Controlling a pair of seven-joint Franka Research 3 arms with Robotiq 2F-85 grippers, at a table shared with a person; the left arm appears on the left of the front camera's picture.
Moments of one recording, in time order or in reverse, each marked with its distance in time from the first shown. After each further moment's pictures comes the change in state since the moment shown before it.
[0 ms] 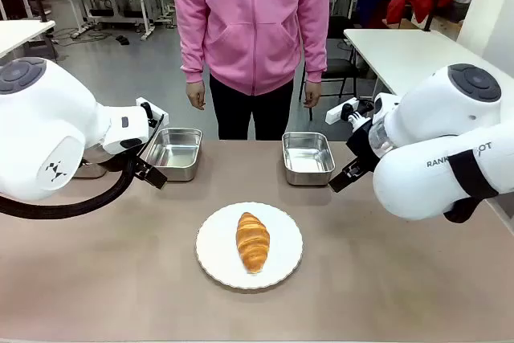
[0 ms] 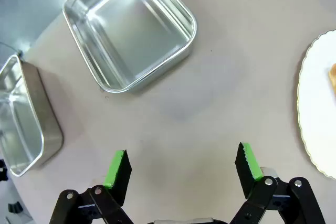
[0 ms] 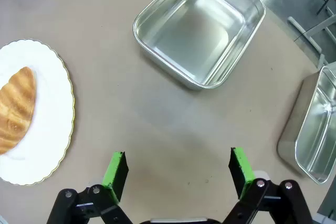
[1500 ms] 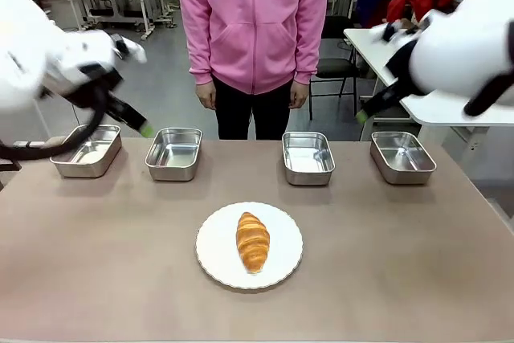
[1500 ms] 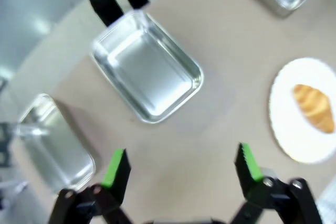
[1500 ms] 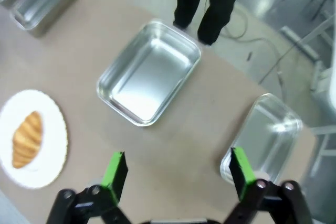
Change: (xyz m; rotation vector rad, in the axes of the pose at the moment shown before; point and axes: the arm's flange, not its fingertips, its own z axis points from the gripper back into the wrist) left arm 0.060 0.083 0.081 -0.173 -0.077 -0.047; right arm 0.068 -0.123 0.089 0.052 -0.084 -0.075
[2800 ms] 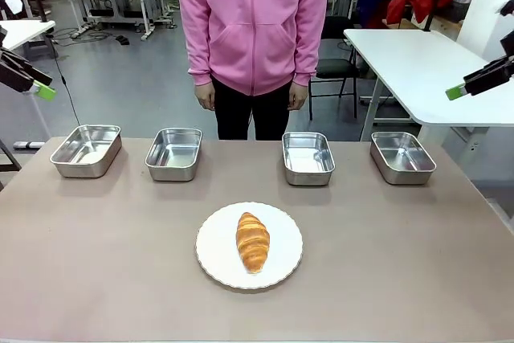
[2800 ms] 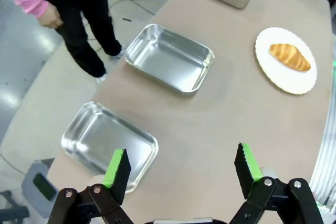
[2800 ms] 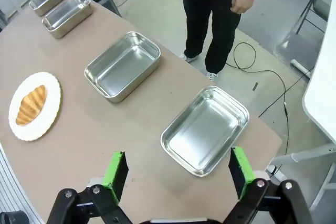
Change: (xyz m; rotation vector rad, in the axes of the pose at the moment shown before) left arm -0.064 0.169 0.094 -0.247 -0.169 -0.228; right arm -0.079 -0.149 0.079 0.144 -0.175 0.052
